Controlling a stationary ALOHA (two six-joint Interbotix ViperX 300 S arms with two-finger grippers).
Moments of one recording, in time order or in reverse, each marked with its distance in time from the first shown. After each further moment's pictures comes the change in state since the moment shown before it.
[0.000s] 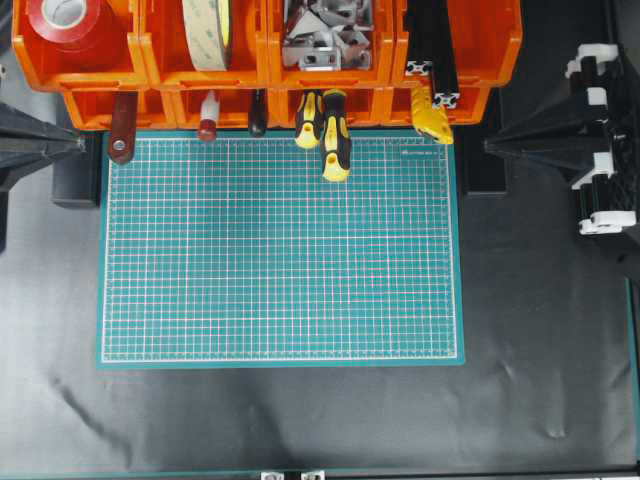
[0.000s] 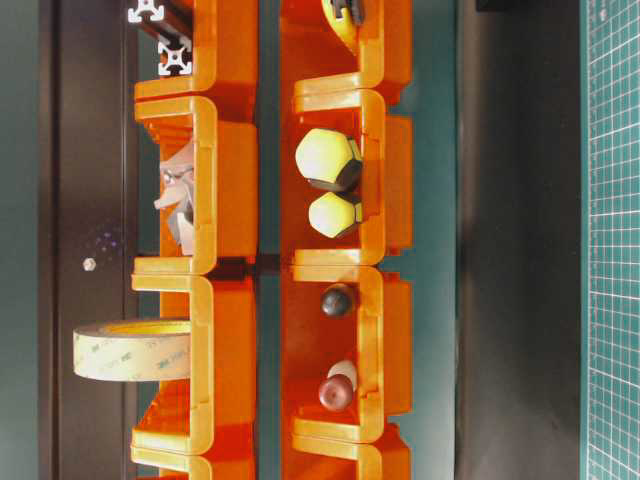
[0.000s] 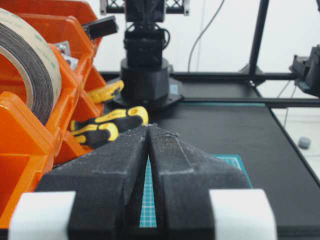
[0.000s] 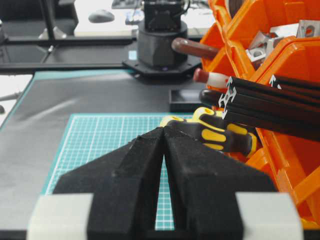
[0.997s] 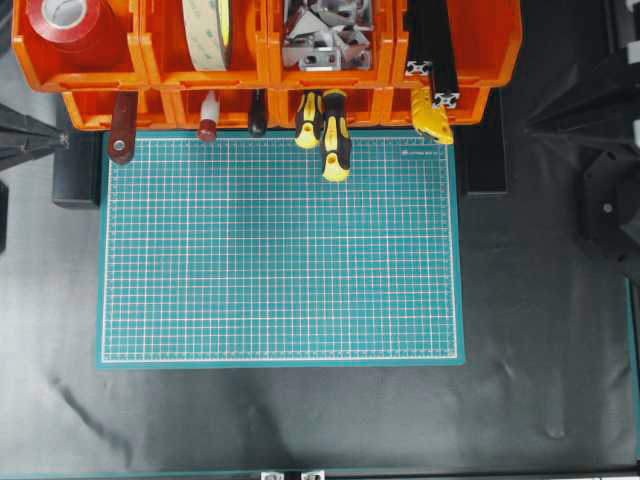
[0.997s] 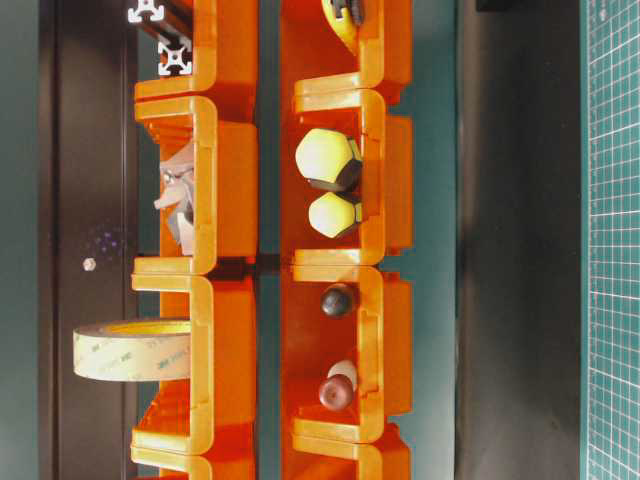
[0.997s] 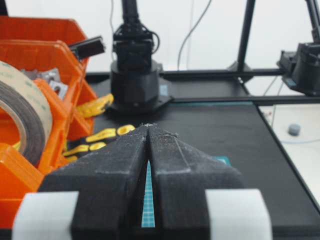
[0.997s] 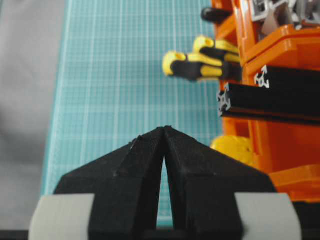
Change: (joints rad) left arm -0.037 -0.025 -0.164 0.032 0.241 -0.029; right arm 0.115 0.202 -0.681 -0.123 1.072 0.114
